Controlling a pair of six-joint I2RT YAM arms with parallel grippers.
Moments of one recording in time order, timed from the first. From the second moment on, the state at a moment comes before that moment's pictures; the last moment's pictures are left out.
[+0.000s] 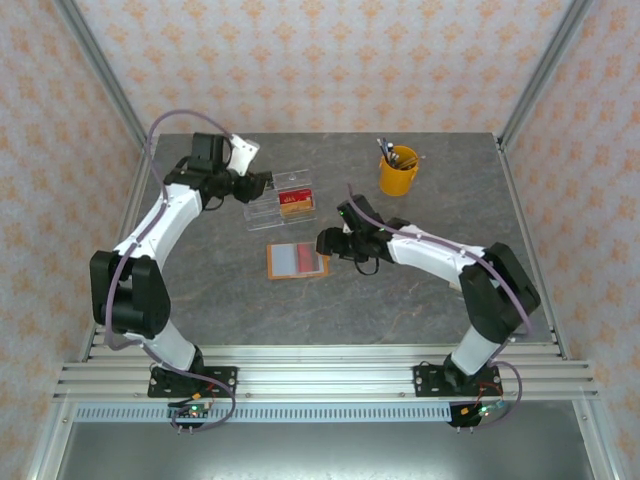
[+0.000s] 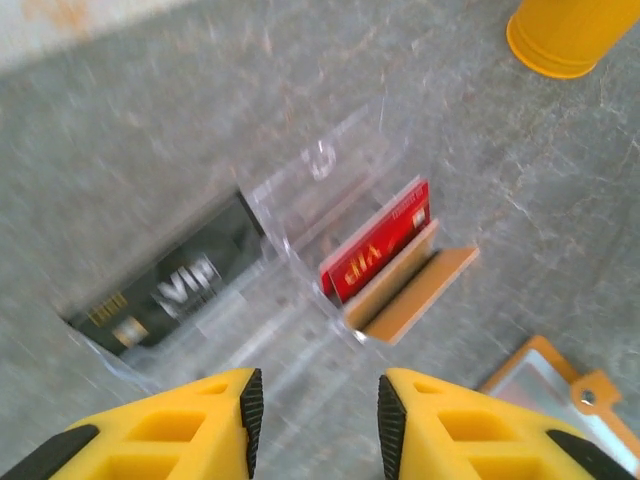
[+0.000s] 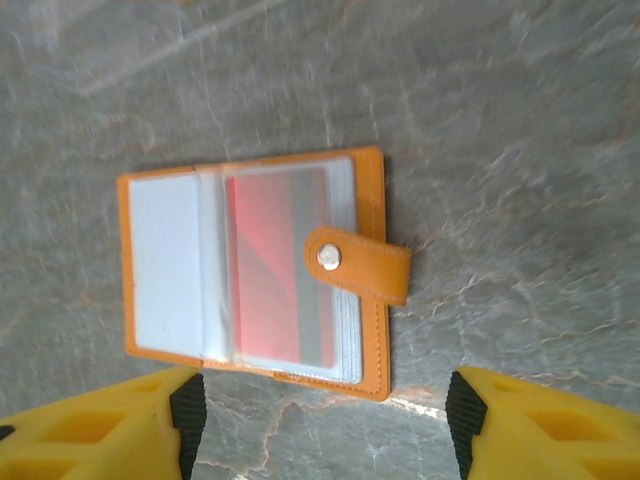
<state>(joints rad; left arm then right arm) -0.10 1.62 1.33 -0.52 0.34 0.18 0.69 1.67 1.07 -0.36 -0.18 0.74</state>
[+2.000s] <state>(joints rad) -0.30 1.70 0.93 -0.53 0.31 -0.63 0.77 1.94 1.25 -0.38 -0.20 0.84</state>
